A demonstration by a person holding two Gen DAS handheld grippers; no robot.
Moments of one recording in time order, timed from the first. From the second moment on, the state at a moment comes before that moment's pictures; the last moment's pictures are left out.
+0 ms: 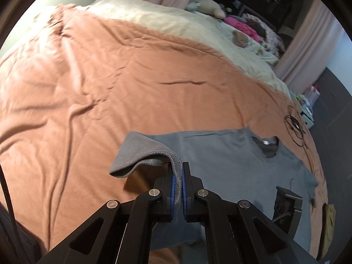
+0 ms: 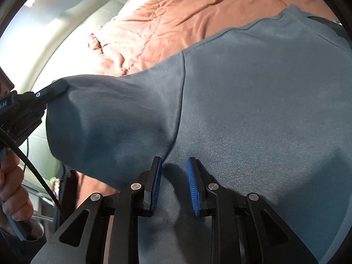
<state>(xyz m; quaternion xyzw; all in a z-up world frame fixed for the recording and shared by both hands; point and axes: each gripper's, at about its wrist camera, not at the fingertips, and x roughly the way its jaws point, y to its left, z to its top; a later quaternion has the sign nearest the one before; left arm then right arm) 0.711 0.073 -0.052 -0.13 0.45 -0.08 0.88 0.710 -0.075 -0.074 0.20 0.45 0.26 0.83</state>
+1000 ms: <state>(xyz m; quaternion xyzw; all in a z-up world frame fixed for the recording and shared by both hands) 0.690 -0.006 -0.092 -0.04 0.52 -0.11 0.85 0.649 -0.187 -0.034 0.15 0.43 0.20 0.87</state>
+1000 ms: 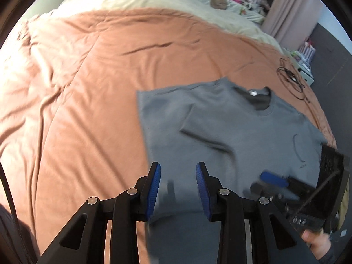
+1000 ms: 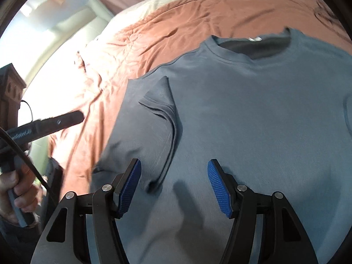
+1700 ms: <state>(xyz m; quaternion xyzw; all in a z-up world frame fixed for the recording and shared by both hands) 0.693 0.013 -0.172 -0.05 0.57 -0.10 0.81 0.753 -0.091 -0.038 -0.08 0.45 0.13 0.88</state>
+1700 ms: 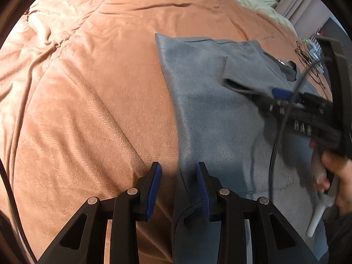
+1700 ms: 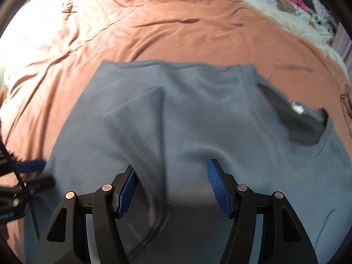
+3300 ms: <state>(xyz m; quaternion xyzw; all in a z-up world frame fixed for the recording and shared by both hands) 0.504 0.045 -0.086 -0.11 0.51 -0.04 0.86 0.517 -0.165 0.024 0.08 0.44 0.16 0.88</state>
